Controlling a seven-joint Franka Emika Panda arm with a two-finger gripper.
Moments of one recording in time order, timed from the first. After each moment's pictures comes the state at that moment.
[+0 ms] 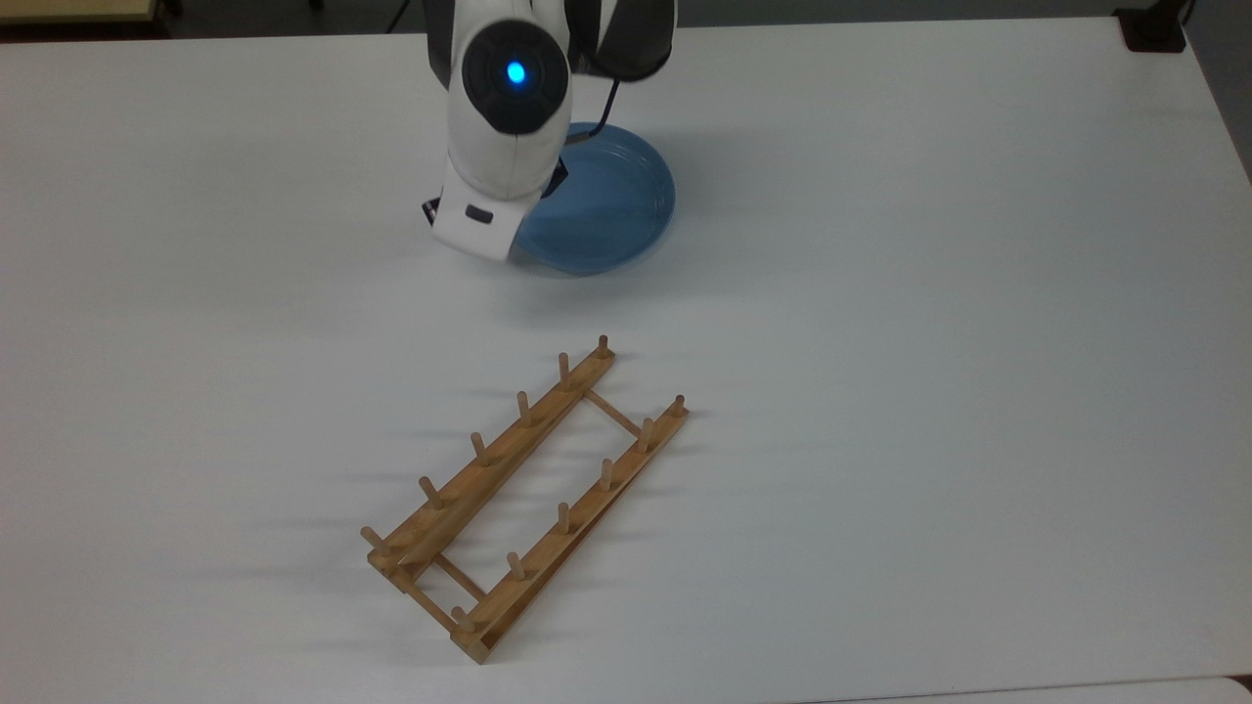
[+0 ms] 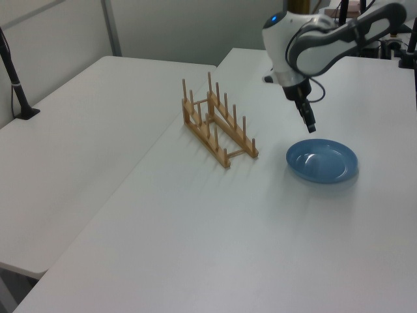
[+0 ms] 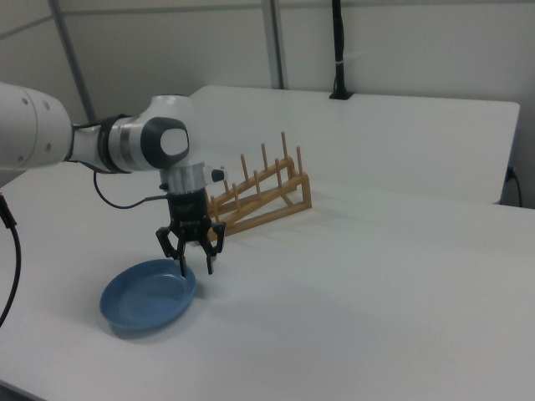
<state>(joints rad) 0.07 0.32 -0.03 -1.80 -0.18 1.80 -0.41</state>
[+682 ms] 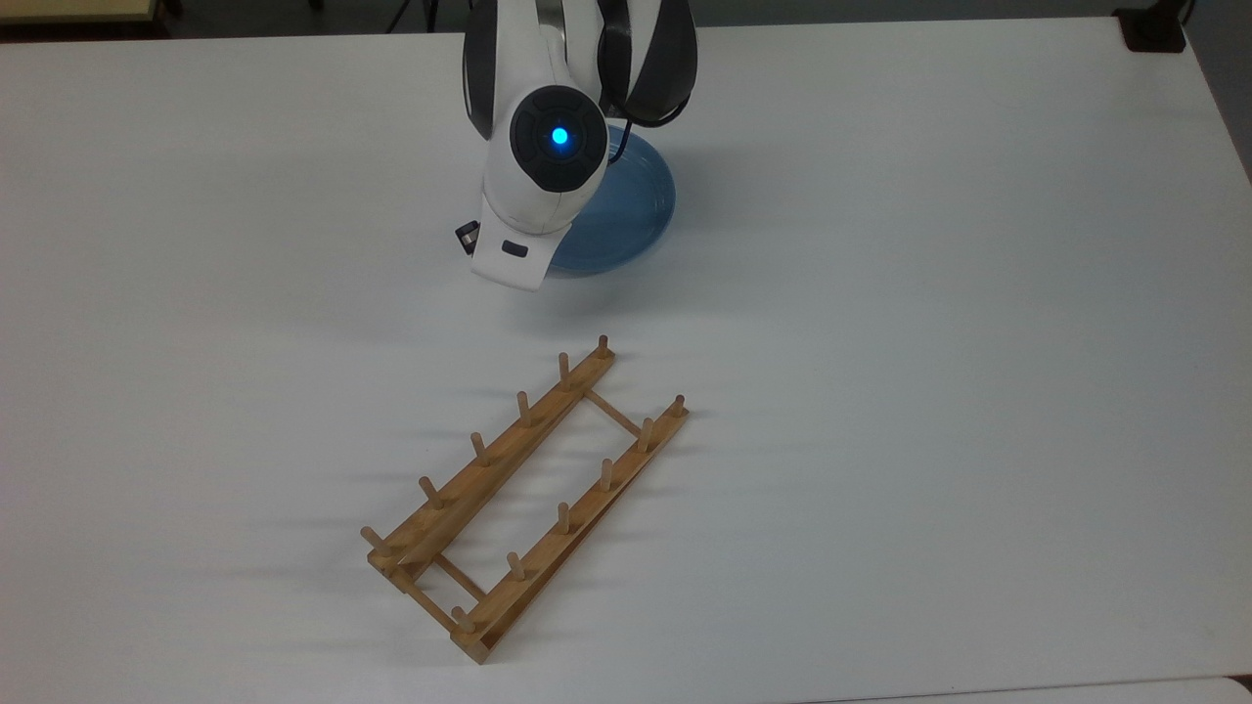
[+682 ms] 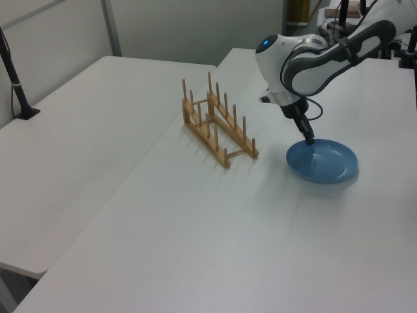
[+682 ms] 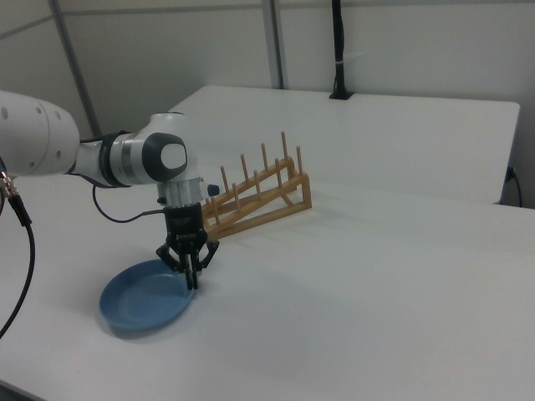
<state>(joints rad) 0.10 0.38 -0.03 -1.80 -0.19 1.81 -0.41</state>
